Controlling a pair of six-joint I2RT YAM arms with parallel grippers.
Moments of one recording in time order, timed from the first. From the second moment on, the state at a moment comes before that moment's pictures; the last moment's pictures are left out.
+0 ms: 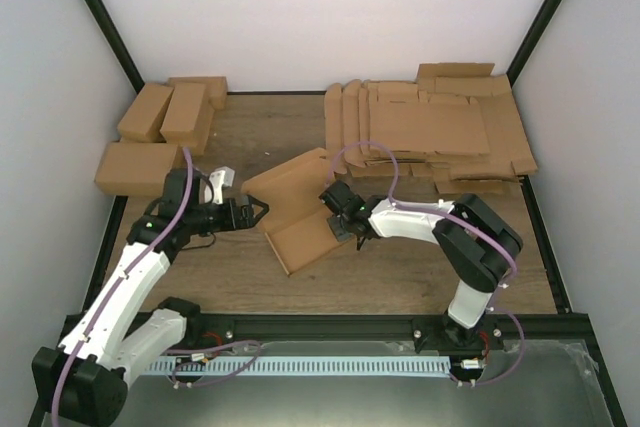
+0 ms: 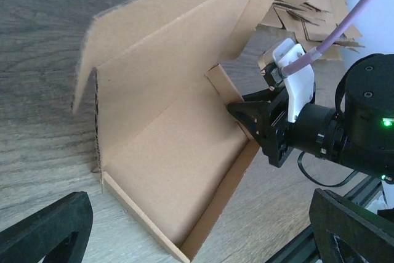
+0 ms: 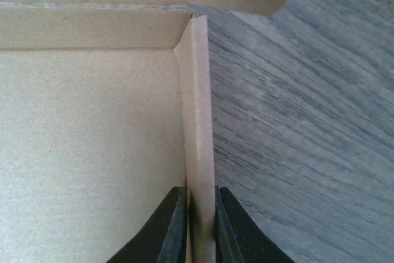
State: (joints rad) left arm -0.27 0.88 0.74 -0.63 0.51 -0.44; right arm 0.84 1.73 0.94 -0.33 0.26 0.25
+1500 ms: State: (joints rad) left arm -0.39 1.07 0.65 -0.36 0.14 -0.57; right arm 0.54 1.63 1.14 -0.26 -0.25 0.01
